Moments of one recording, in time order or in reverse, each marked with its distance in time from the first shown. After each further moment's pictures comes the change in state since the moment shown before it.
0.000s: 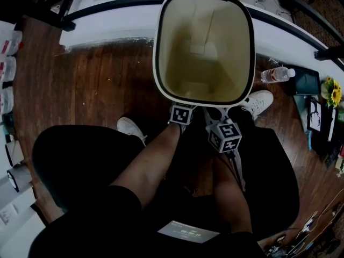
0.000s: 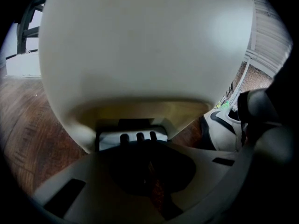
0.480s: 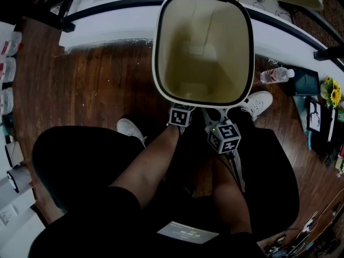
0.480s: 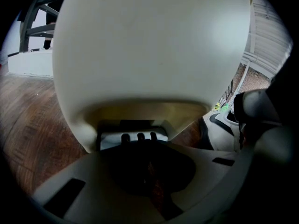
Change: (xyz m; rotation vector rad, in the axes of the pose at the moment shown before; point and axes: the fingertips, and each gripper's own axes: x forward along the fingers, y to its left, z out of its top) left arm -0.003 0.001 0.002 -0.012 -0.034 -0.007; right arm 0.001 0.001 0.002 -0.001 -0.006 -0.001
